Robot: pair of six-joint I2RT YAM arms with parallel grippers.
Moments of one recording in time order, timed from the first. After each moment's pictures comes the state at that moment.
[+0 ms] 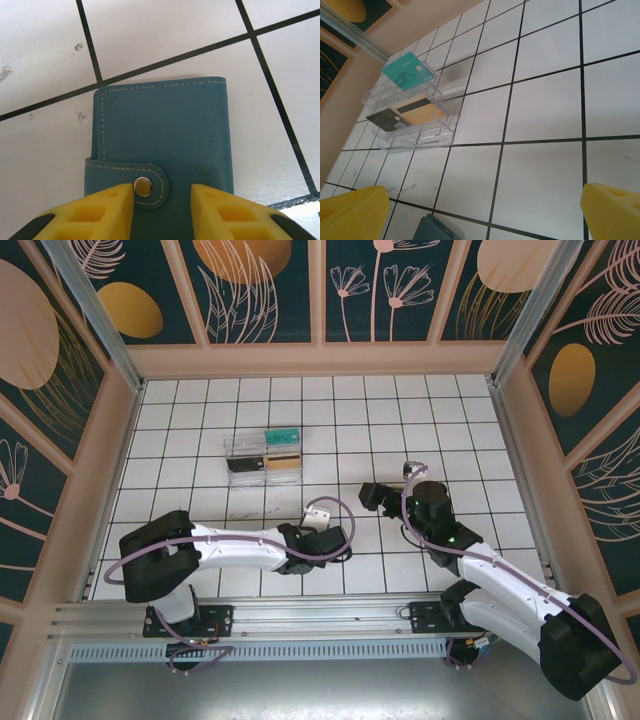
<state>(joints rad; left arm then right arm) -1.24 1.67 0.91 -0.52 -0.50 -0.89 0.57 0.89 0.34 0.14 -0.05 0.65</state>
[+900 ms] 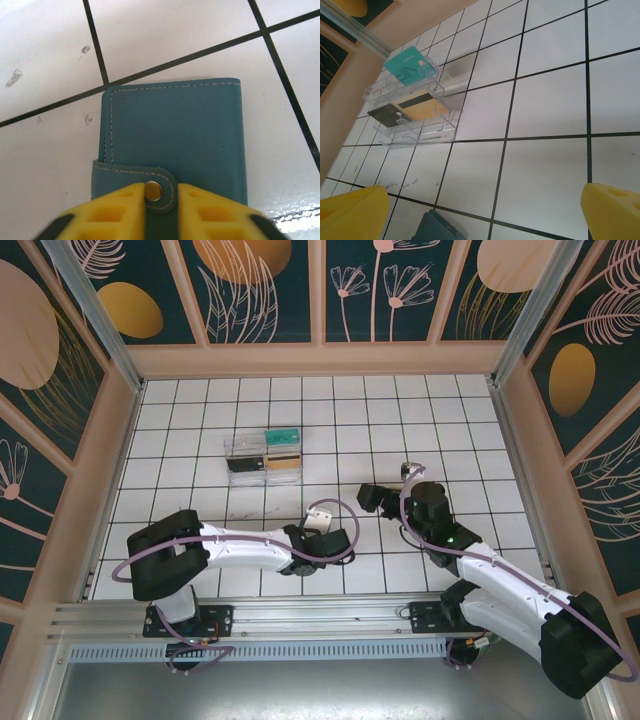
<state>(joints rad) -1.25 1.71 0.92 -0.54 -0.54 -0.89 0.59 0.89 0.34 0.14 -0.04 0.65</state>
